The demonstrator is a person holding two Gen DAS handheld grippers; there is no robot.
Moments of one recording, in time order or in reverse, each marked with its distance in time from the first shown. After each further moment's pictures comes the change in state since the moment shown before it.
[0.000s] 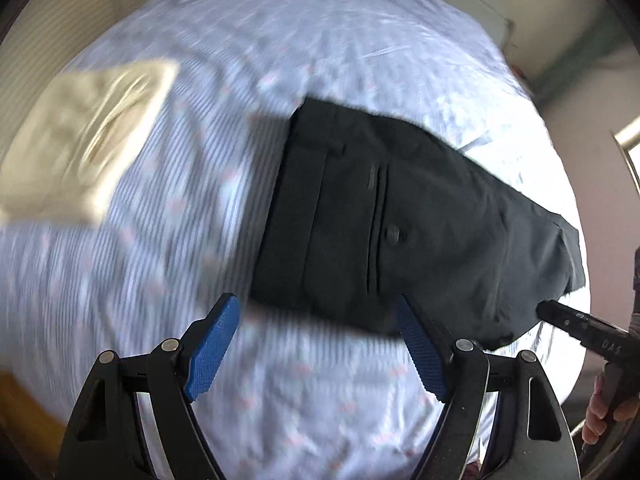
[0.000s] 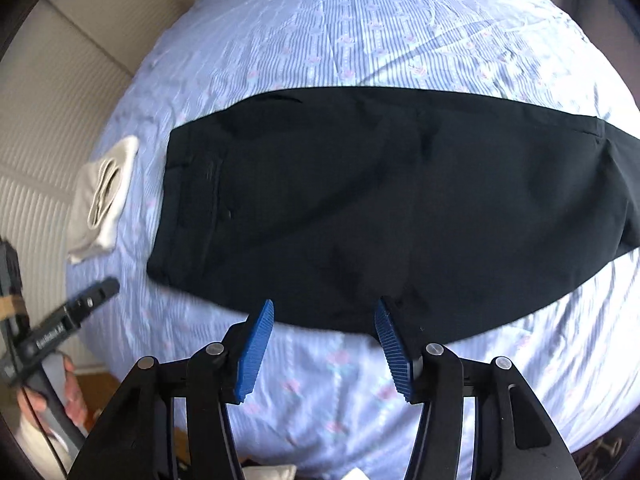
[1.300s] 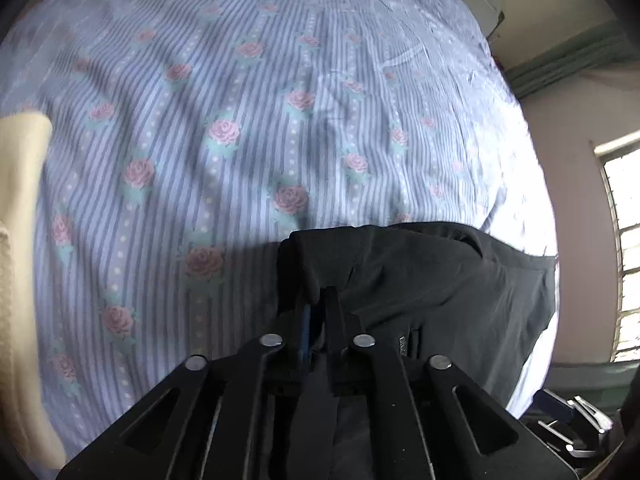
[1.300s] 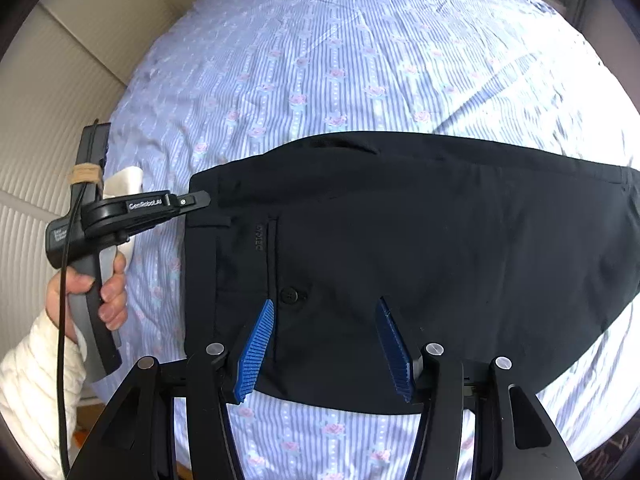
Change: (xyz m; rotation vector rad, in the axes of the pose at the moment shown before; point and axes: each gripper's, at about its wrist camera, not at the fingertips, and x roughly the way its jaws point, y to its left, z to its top) left arm 0.125 0.043 0.162 0.006 0.156 -0.178; right arm 0.027 0.085 0.064 0.012 -0.029 -0.023
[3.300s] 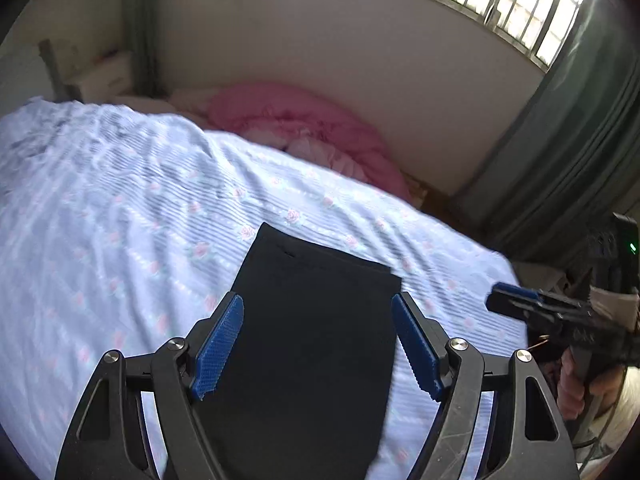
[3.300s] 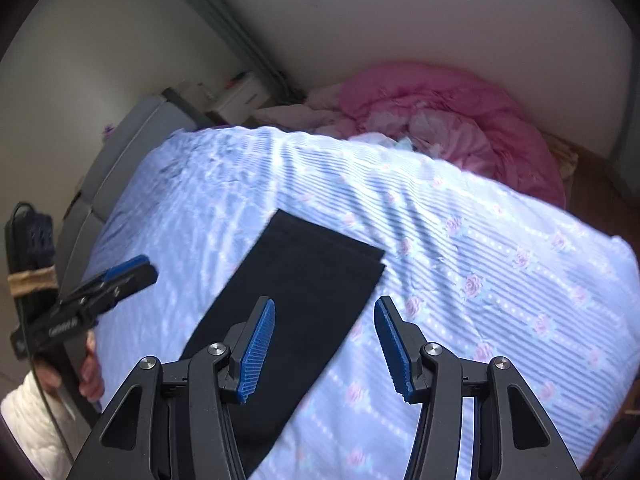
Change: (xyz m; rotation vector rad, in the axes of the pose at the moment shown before) left arm 0.240 -0.802 -0.050 1.184 0.094 -0.262; right arm -0.159 -0.700 -0.112 0.906 -0.578 -0.075
